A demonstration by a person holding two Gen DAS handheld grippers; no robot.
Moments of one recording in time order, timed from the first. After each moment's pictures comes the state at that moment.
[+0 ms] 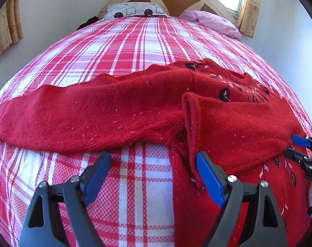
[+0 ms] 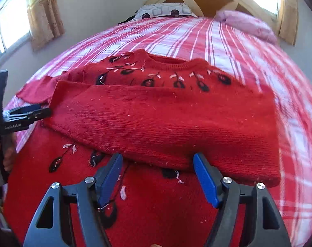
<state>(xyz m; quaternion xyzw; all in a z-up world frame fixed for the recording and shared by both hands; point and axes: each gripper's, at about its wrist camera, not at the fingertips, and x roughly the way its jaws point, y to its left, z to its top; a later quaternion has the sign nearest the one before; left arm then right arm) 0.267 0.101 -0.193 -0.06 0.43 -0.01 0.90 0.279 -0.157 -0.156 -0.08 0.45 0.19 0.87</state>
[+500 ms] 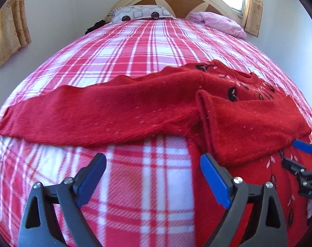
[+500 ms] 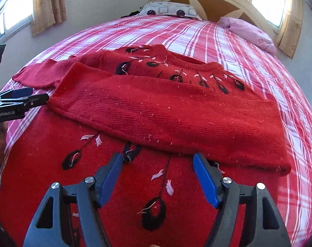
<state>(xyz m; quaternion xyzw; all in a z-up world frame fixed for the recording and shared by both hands) 0.250 0.117 -0.185 -0.03 0.43 0.02 0.90 0.249 -0.110 -0.162 -0.13 0.44 0.17 0.87</state>
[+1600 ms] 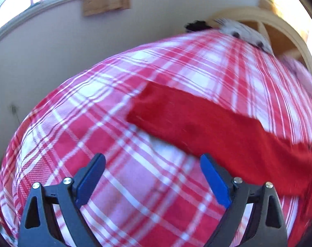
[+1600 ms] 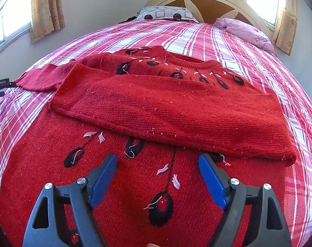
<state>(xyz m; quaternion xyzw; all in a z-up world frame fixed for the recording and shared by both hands) 0.219 0.372 -0.182 -0.18 0.41 0.28 0.85 0.242 -0.114 -0.170 -0.11 0.43 0.17 0.88</state>
